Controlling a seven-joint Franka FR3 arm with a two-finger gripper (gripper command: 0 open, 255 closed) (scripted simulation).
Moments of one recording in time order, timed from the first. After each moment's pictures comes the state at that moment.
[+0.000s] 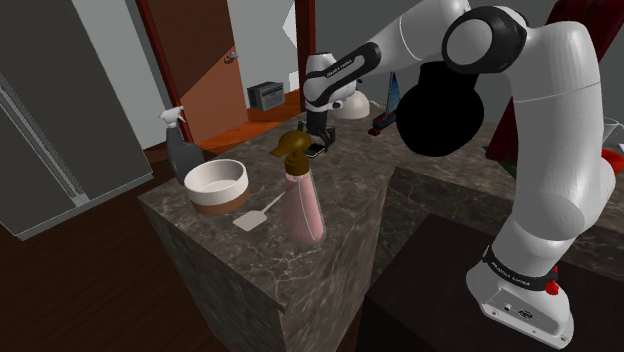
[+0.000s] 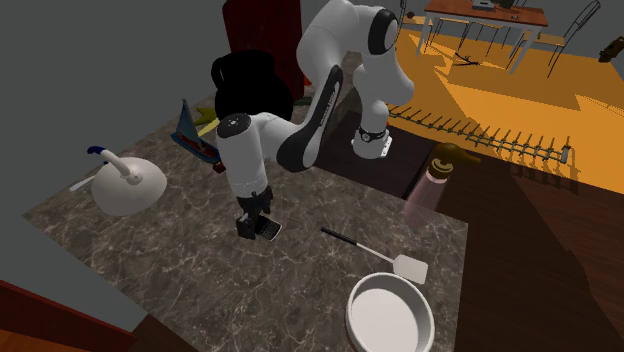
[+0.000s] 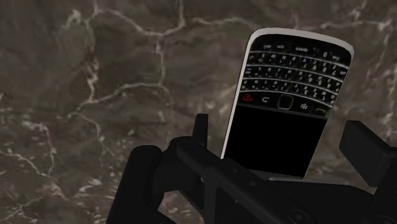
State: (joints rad) arm -0.16 0.48 0.12 -1.66 -0.02 2.19 1.24
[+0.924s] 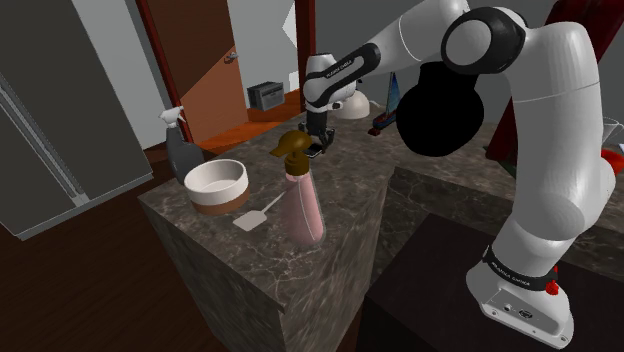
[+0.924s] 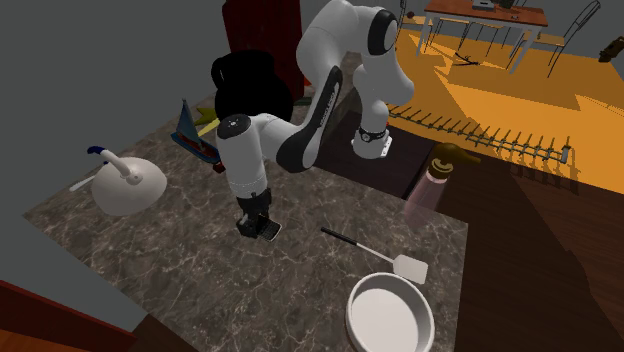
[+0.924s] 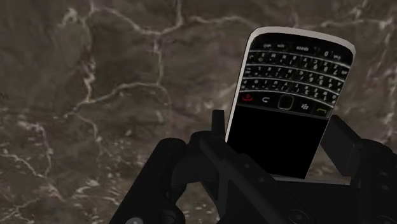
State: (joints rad) arm -0.16 0.49 0.12 -1.66 -0.02 2.19 1.24
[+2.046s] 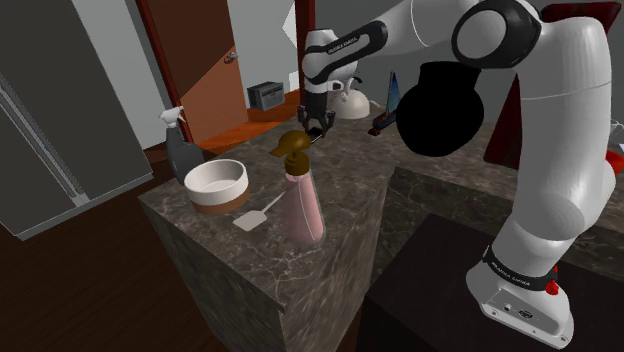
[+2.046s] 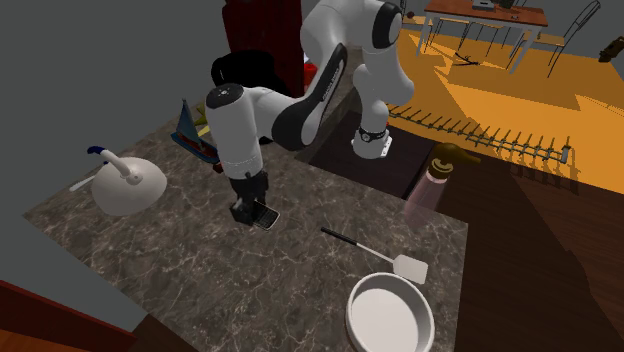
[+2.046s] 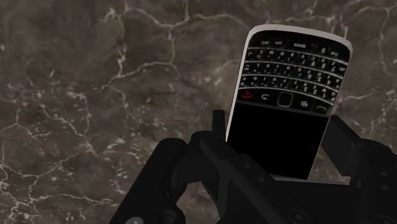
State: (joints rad) arm -0.16 0.42 0.13 -1.58 -0.01 2.05 1.23
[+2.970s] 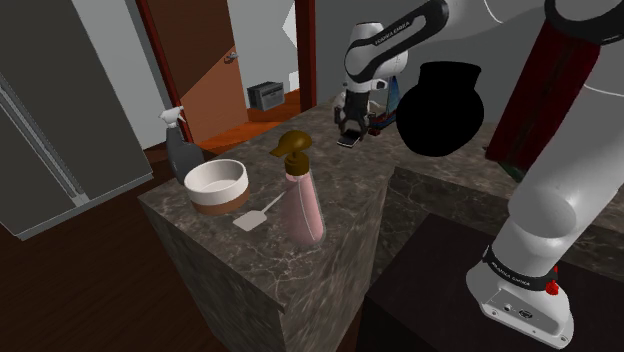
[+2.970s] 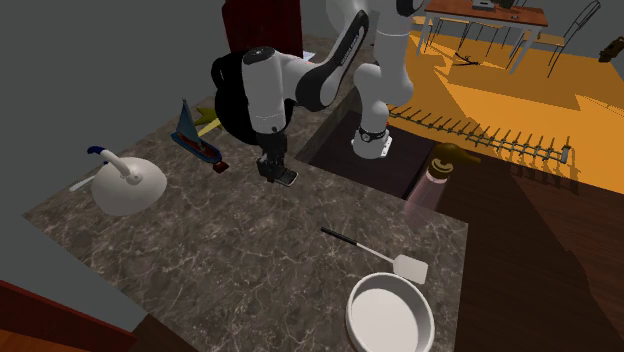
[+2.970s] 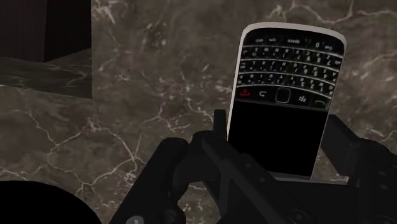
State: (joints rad) arm -0.25 0.01 0.10 -2.11 0.06 2.16 1.09
